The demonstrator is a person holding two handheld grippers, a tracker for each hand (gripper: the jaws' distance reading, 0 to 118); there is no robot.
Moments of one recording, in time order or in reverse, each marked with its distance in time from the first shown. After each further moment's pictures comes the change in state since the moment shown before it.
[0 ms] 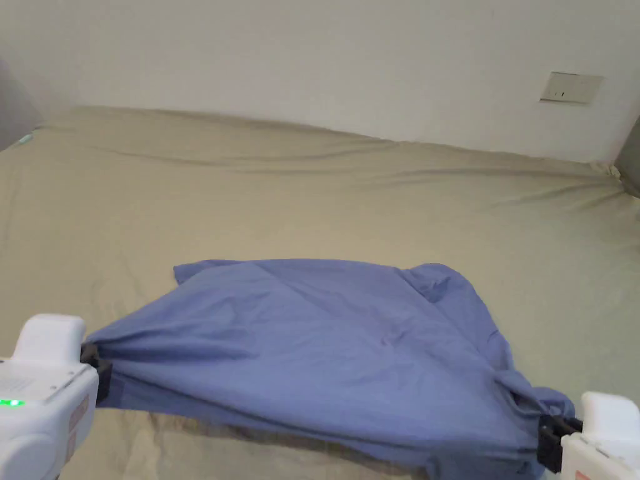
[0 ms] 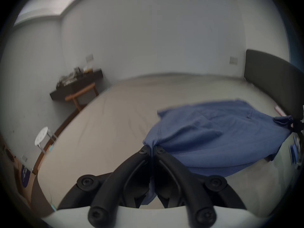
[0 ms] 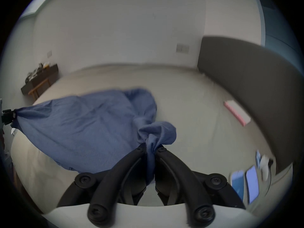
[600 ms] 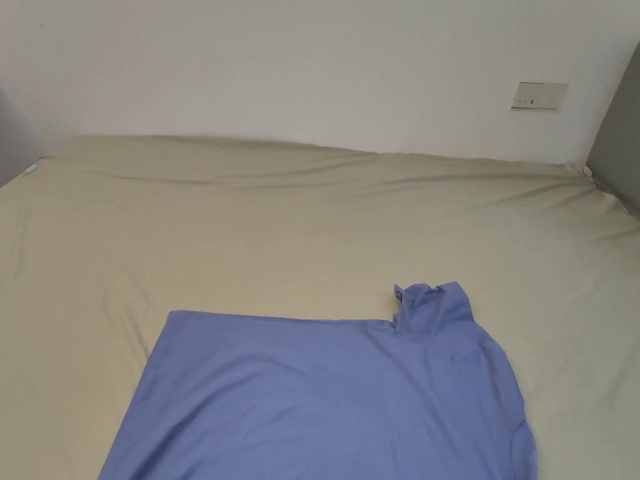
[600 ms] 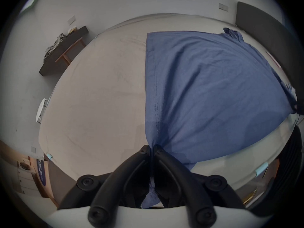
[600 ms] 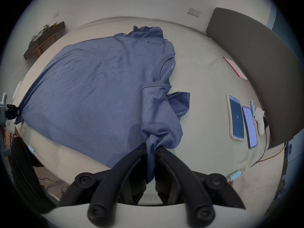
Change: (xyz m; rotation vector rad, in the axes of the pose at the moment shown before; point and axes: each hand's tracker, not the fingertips) left arm 0.008 -0.175 0.070 -0.337 -0.520 0.248; right arm -0.004 -0.144 0.103 -0.297 0.010 0.124
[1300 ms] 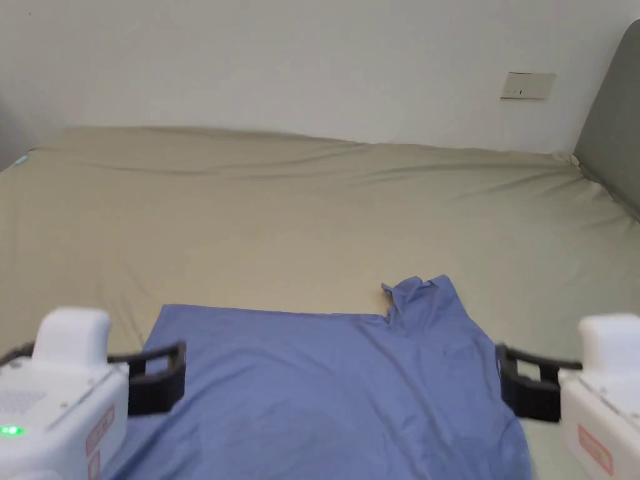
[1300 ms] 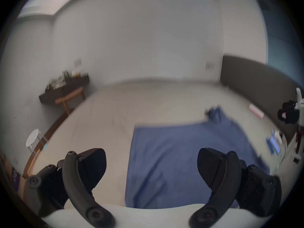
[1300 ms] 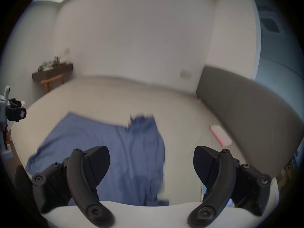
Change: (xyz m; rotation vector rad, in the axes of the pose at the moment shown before) left arm 0.130 0.154 0.092 0.599 0.315 -0.333; right arm -0.011 0.164 0.130 0.691 -0.080 0.039
